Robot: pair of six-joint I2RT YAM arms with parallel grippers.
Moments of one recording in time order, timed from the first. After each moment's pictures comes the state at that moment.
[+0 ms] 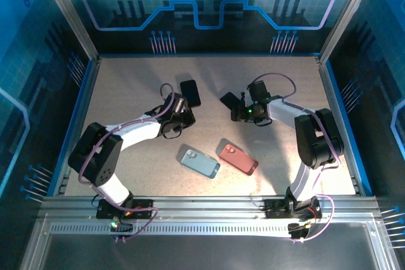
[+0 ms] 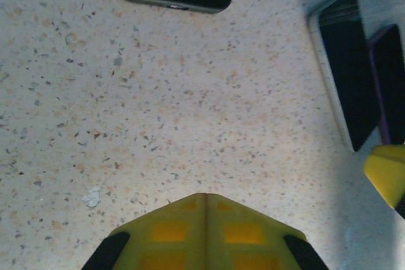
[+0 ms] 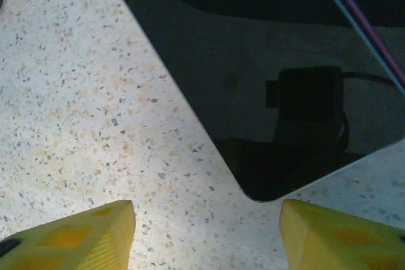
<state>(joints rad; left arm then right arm) -0.49 1.62 0.90 -0.12 0.10 -0.90 0.29 1.79 1.08 -0.39 -0.24 0.30</state>
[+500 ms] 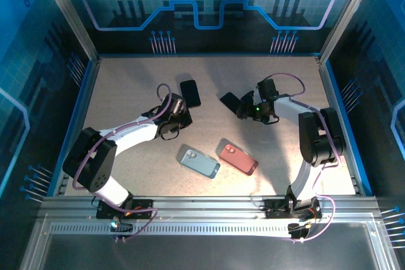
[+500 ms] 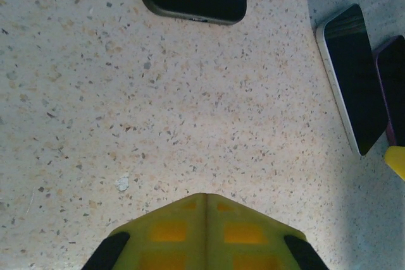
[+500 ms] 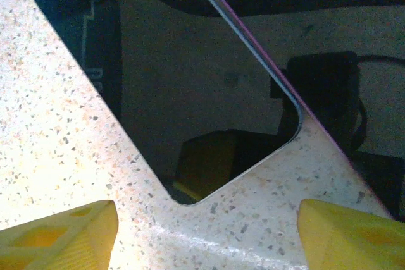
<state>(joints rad) -0.49 1.58 0.90 -0.18 0.03 -0.90 0.20 1.81 1.08 -0.41 -0.27 0.30</state>
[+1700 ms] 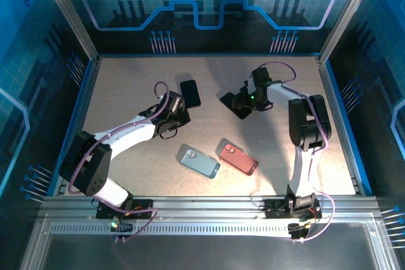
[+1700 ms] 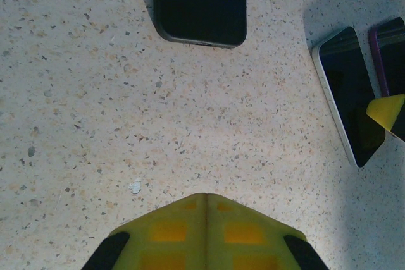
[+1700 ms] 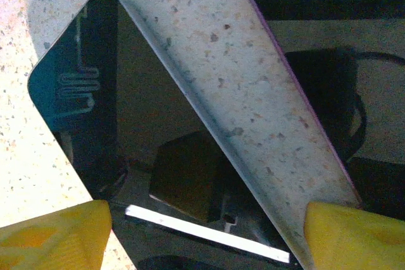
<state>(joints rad) -0.49 1.53 0.91 -0.24 -0.02 -0.89 0.21 2.04 1.39 -0.52 -0.26 0.22</state>
